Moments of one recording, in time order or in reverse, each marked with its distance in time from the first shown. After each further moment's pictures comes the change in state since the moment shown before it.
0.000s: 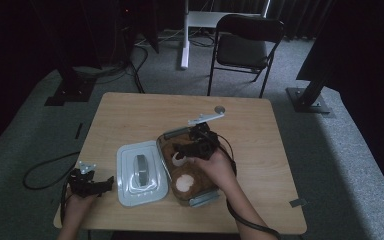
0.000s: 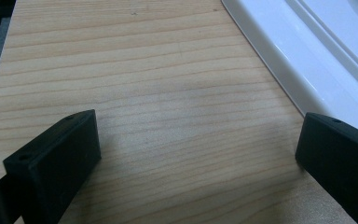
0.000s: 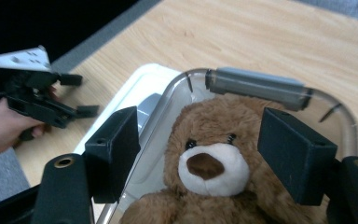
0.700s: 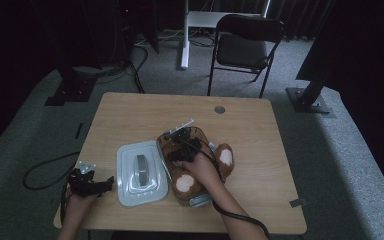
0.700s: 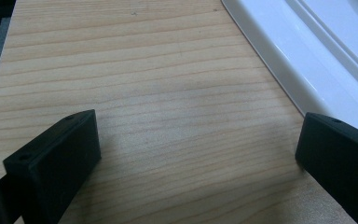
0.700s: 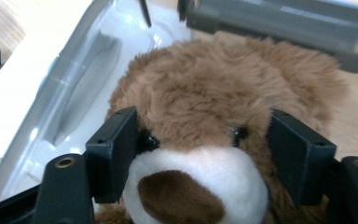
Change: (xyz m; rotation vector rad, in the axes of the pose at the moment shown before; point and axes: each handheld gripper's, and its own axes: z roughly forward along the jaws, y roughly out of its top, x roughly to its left) left arm 0.000 0.000 0.000 -0.003 0.001 -0.002; right arm -0.006 -0.016 0.097 0.265 -0.157 -0.047
